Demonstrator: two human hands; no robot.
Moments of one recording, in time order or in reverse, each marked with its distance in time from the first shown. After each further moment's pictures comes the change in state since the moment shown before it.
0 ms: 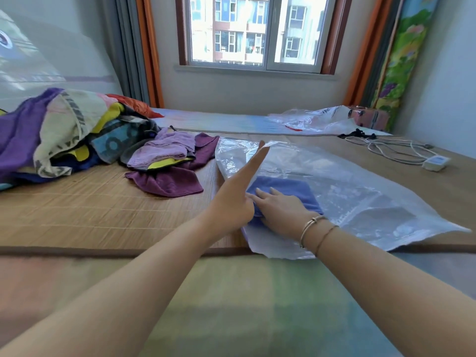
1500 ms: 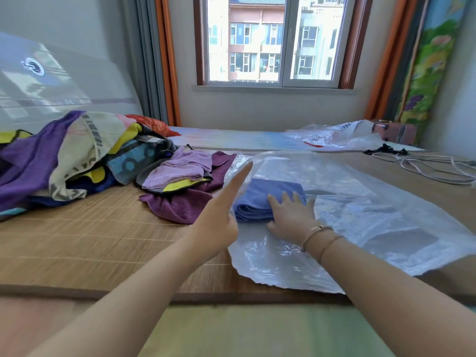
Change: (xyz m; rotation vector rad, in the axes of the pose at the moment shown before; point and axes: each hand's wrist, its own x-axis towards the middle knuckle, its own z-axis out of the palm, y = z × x) left_hand 0.012 -0.074 -0.047 0.073 0.061 -0.017; right_hand 0.077 -0.001 0.000 0.159 -0.063 0.251
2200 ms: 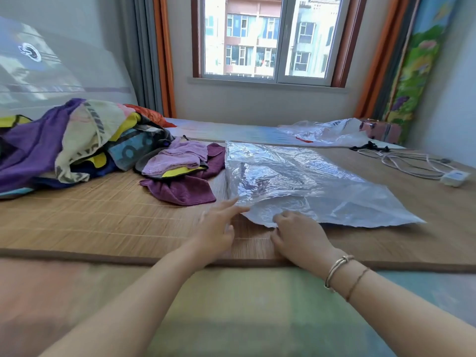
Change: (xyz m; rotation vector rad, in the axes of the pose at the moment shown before) left_hand -0.047 -0.007 0.024 0.261 -0.046 -0.192; right_hand -0.095 0.014 0.026 0.054 0.373 -0.193
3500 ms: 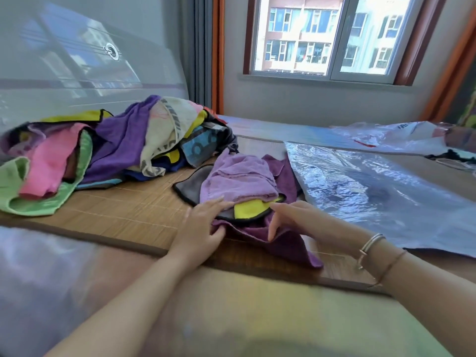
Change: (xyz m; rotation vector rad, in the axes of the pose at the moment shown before) left_hand -0.064 -0.125 -0.127 0.160 0.194 -0.159; right_hand 0.089 -0.139 -0.023 1.170 -0.558 -0.033
